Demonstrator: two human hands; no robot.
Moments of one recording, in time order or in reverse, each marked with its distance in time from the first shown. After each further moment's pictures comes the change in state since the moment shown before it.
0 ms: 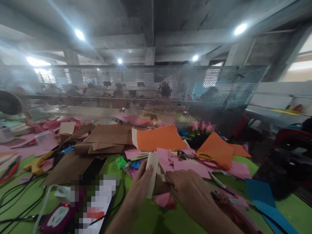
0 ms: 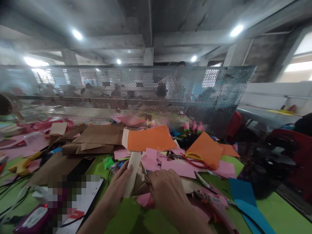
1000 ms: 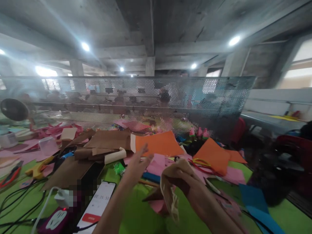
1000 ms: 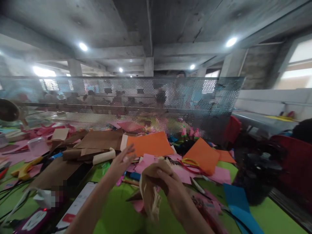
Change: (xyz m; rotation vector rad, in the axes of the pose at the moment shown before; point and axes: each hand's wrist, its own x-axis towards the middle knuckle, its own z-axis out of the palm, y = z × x) left_hand 0.049 0.039 0.003 0.759 -0.100 0.328; right_hand -0.007 0.024 0.002 1.858 0.201 0.516
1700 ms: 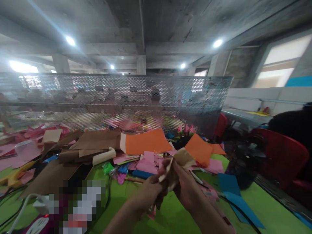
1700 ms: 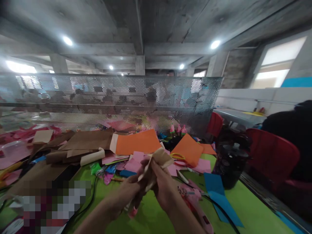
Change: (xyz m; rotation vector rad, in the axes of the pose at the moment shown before) left_hand -0.062 0.044 0.062 -0.708 -0.533 -0.426; right_hand -0.011 -0.013 0.002 0.088 -0.053 -0.023
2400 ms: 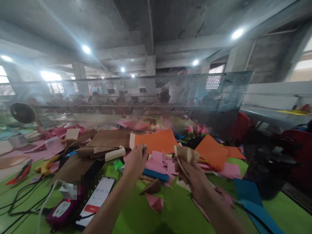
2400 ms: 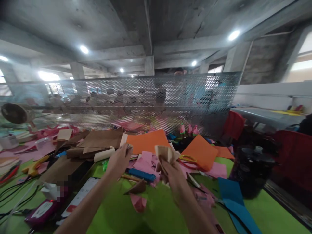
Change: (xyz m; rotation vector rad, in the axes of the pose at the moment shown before) left_hand 0.014 0.046 -0.062 1.121 0.733 0.392; right_hand 0.013 -0.008 -0.029 -0.232 0.164 -0.053
